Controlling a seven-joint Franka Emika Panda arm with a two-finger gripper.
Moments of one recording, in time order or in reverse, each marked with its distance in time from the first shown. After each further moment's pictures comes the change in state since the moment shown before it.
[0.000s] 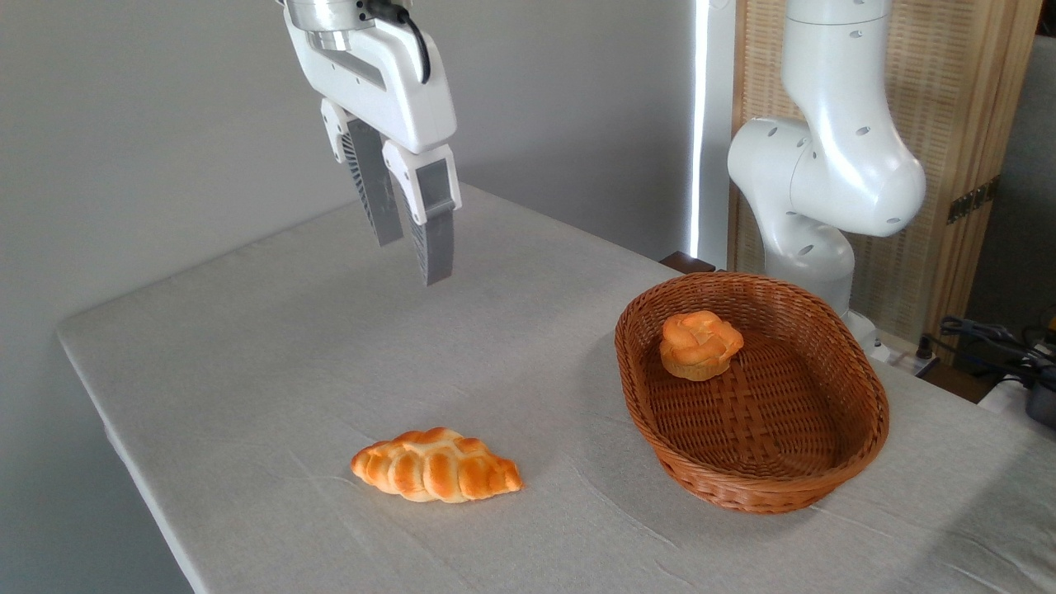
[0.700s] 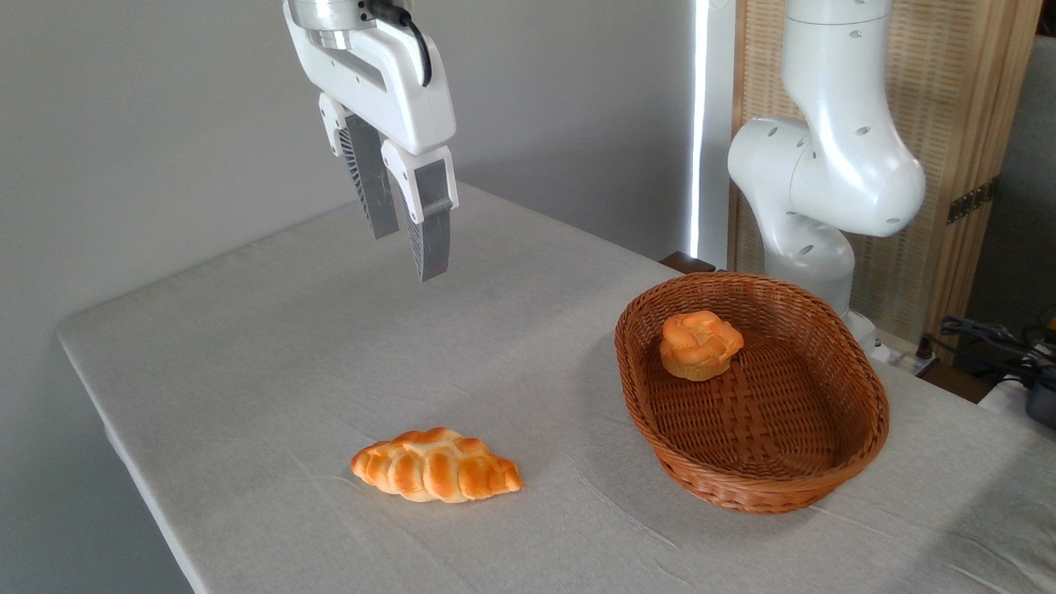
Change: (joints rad) arm -0.004 -0.001 0.011 0.000 -0.059 -0.001 0.019
